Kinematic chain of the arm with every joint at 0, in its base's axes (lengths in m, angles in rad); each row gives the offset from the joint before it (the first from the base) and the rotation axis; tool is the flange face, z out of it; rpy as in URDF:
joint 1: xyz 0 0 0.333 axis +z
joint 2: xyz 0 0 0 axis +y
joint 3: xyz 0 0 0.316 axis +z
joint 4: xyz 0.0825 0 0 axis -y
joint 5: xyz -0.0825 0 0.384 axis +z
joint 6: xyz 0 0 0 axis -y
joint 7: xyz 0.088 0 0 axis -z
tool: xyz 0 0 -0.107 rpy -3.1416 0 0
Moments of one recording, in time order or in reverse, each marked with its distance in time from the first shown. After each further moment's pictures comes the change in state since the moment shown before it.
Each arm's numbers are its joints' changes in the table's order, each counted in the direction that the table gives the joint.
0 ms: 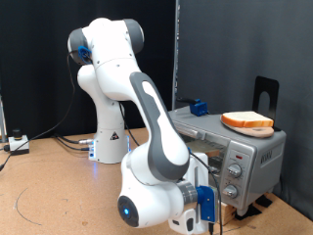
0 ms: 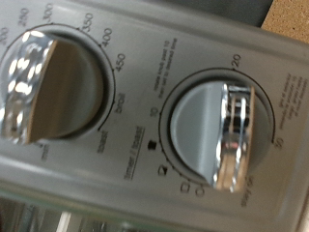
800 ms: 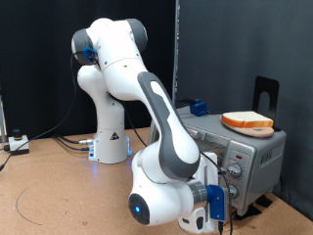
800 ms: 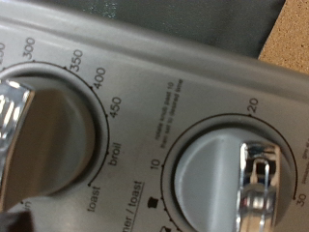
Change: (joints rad) arm 0.018 0.002 0.019 -0.002 0.029 0.035 0.000
